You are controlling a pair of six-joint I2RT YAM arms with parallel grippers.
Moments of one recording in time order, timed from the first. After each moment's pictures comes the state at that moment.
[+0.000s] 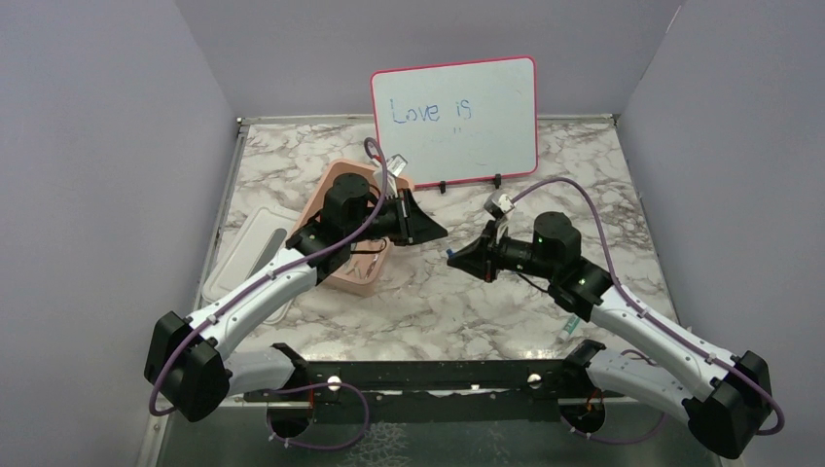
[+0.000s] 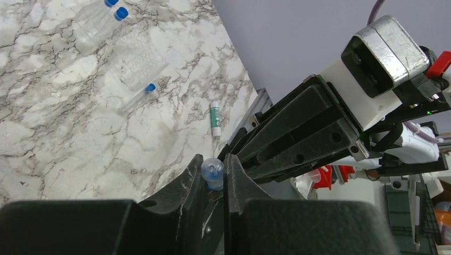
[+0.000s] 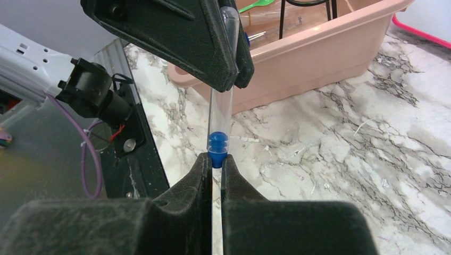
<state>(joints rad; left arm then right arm) -0.64 1.20 0.92 0.02 0.54 -0.80 0.68 0.92 0.65 0.04 -0.50 0.22</state>
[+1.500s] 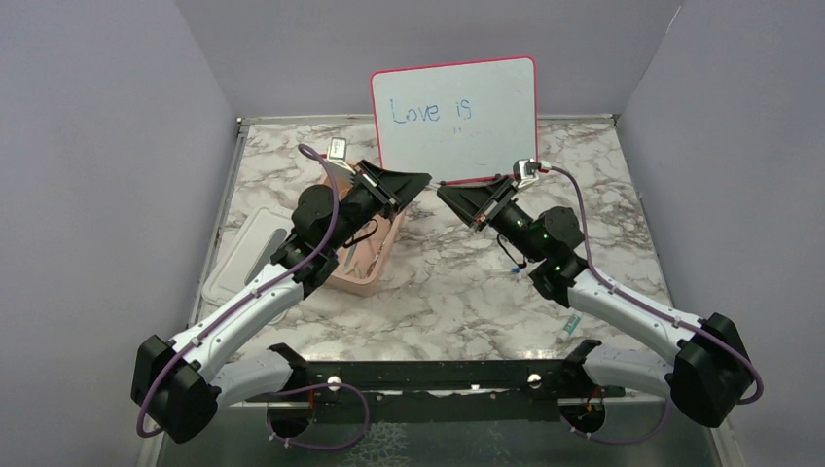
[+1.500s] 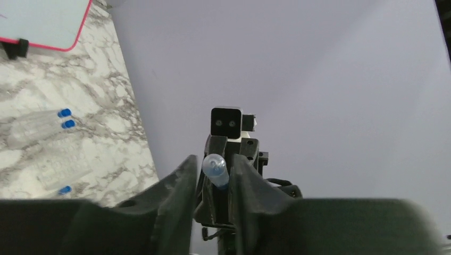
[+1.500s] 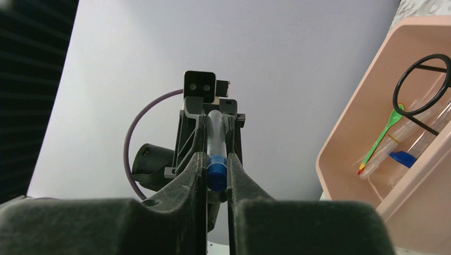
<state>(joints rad) -0.63 1.07 0.84 0.38 0.16 -1.31 0.68 1.12 0.66 0.75 -0.17 1.36</state>
